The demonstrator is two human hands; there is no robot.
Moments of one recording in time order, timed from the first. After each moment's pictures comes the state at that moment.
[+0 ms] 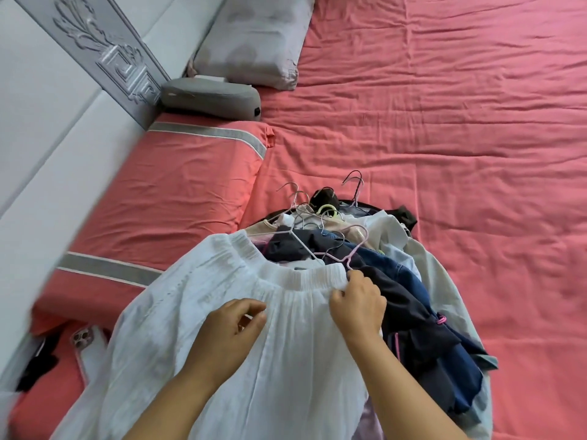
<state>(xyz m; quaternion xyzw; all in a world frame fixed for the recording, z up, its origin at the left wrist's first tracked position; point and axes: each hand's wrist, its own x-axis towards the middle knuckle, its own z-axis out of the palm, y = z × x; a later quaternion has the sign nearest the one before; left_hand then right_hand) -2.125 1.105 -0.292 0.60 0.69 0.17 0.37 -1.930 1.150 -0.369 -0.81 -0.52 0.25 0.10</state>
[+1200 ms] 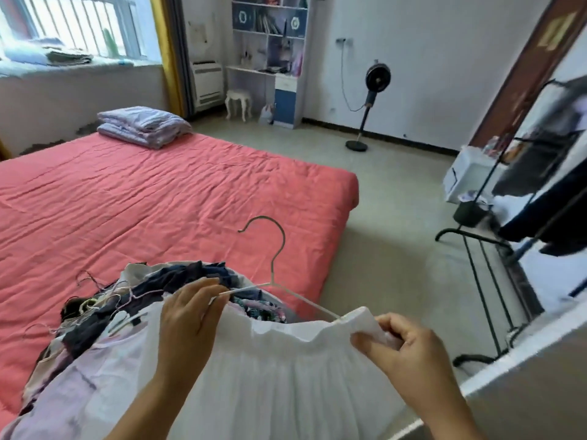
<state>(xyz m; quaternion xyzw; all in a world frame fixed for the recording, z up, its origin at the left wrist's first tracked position) -2.196 0.930 -0.127 0.87 0.00 0.35 0.36 -2.202 0.637 -0.059 -0.90 -0.03 -0.05 0.42</state>
